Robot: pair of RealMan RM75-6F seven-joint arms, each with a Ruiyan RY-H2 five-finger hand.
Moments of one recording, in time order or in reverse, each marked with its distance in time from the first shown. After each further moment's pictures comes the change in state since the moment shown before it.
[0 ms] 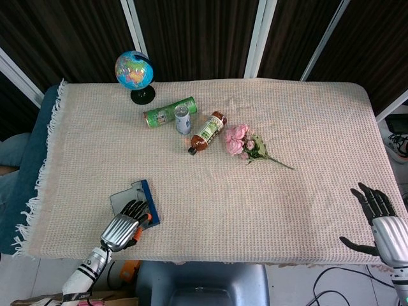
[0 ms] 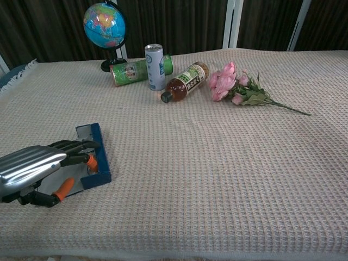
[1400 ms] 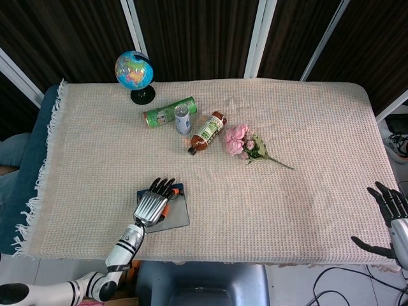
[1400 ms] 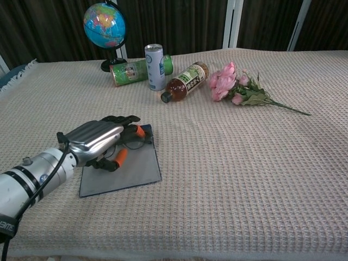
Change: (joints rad) left arm -0.145 -0.309 -0.230 0.264 -0.169 -0.091 0.171; right arm -0.031 0.030 0.009 0.033 -0.002 0.057 0.108
